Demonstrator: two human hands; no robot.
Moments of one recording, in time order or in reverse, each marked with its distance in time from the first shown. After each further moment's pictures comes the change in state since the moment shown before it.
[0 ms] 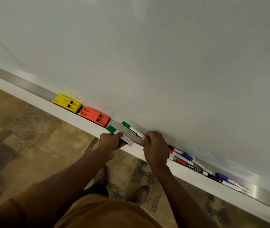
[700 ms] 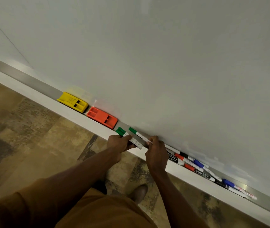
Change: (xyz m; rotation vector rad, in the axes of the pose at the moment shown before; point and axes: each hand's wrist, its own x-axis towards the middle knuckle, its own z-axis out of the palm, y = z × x) left_hand 0.009 0.009 -0.009 0.001 -0.108 -0.063; right_hand 0.000 -0.009 0.053 -0.308 -0.018 0.132
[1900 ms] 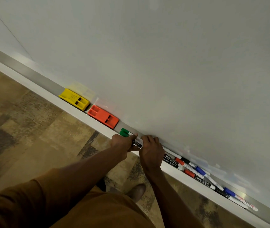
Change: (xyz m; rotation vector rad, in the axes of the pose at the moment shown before) left_hand 0.006 0.010 0.024 0.003 0.075 -0.125; right_hand 0.018 -0.015 0.011 -0.139 -0.058 -0.286
